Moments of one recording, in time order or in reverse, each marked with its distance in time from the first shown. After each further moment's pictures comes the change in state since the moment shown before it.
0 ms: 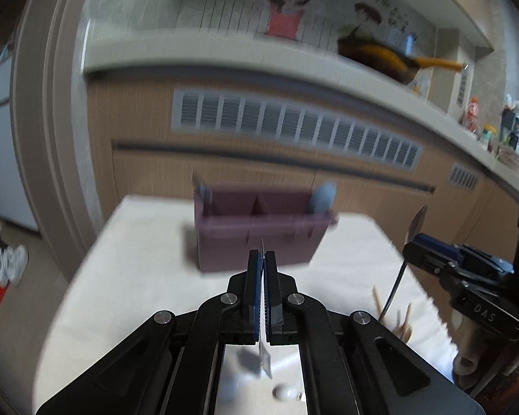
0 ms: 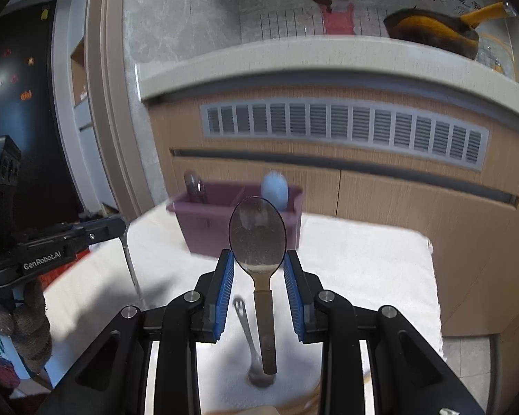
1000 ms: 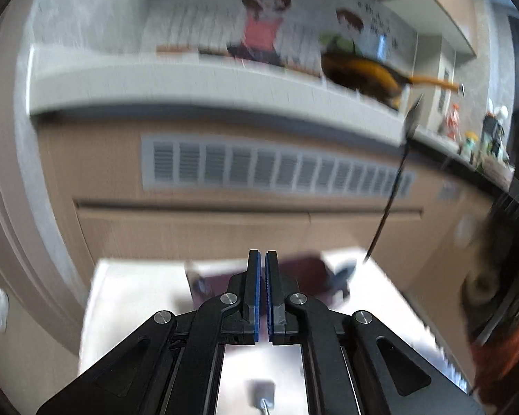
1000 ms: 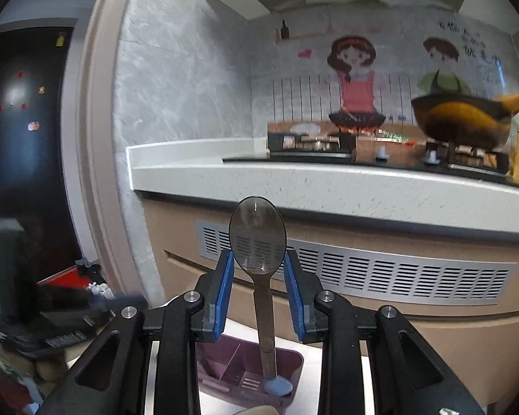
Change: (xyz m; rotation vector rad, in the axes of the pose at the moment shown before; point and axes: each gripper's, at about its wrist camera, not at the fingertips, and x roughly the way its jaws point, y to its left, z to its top) left arm 0.067 0.042 0.073 0.061 0.061 -0.145; right arm 0.036 0.012 0.148 -0.065 -0.236 0.017
